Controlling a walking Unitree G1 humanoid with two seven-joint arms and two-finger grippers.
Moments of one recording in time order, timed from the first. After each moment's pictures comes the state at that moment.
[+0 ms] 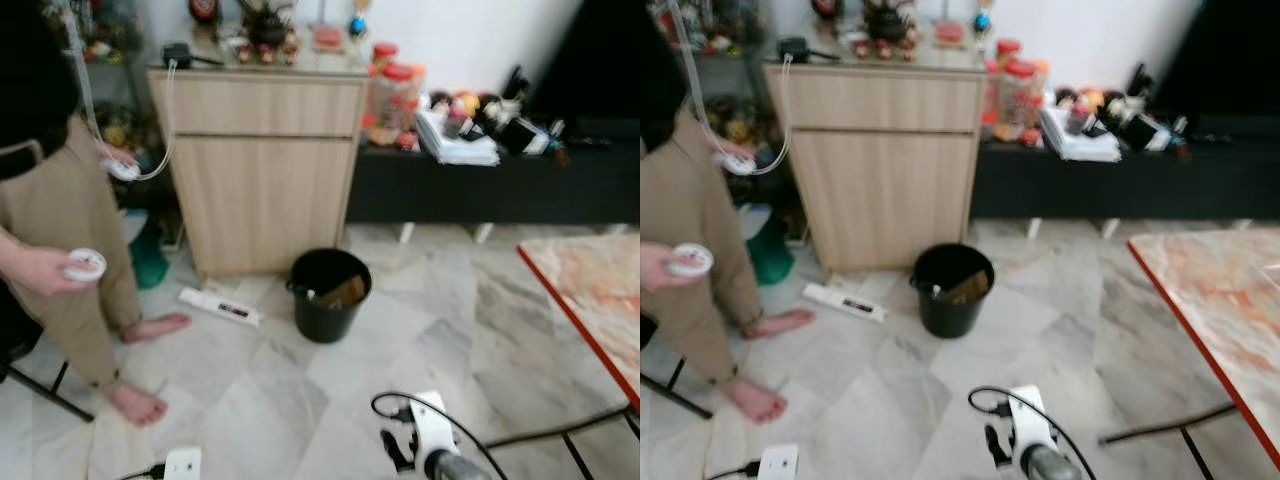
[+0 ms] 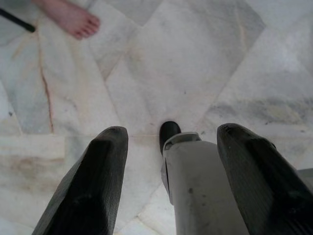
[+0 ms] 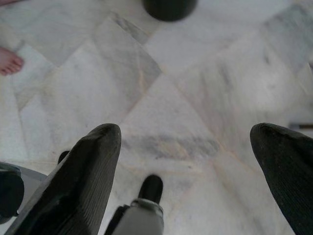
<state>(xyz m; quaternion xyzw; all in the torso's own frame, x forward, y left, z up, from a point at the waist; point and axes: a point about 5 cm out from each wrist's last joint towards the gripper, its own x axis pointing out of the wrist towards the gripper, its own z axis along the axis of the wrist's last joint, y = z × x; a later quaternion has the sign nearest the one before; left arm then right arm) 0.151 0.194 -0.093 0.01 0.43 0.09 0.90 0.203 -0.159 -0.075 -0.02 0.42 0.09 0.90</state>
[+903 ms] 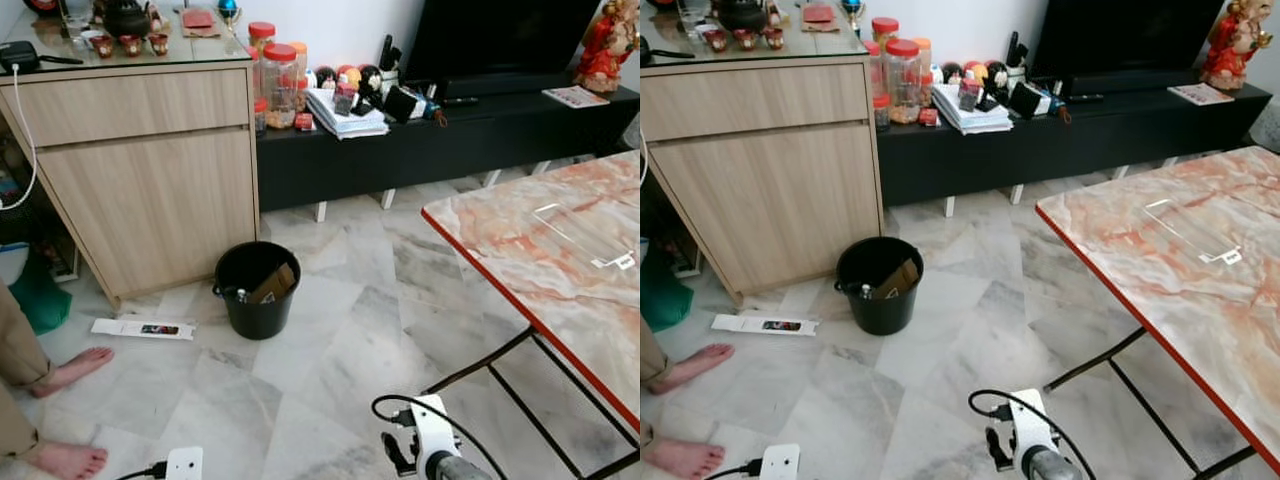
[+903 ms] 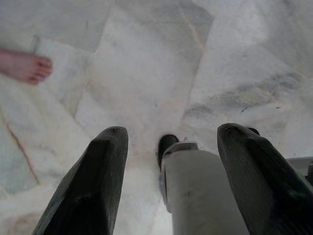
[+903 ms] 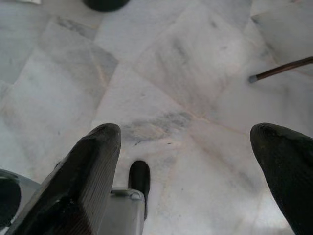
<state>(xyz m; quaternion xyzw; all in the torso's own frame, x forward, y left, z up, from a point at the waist) 0.152 0.191 -0.093 0.01 0.43 0.09 0.90 0.202 -0.163 -0.075 -0.02 0.43 0.08 0.90</state>
